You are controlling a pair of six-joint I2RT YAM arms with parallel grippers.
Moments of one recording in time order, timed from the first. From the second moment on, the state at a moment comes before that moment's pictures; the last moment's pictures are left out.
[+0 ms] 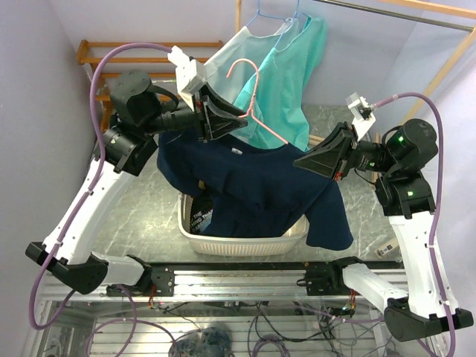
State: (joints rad) left arm -0.55 1.32 1.71 -0.23 0.85 -0.12; right arm 0.20 0.95 1.35 -0.26 -1.22 0.46
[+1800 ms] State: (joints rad) left arm -0.57 0.99 1.58 -0.39 0.54 0.01; right arm 0.21 1.03 1.50 -0.79 0.02 0.25
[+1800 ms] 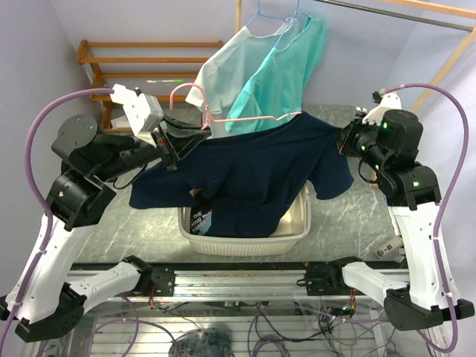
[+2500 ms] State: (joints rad) left arm -0.57 0.96 1.49 -0.20 0.51 -0.11; right arm 0.20 0.99 1.31 -0.37 -0.87 0.44
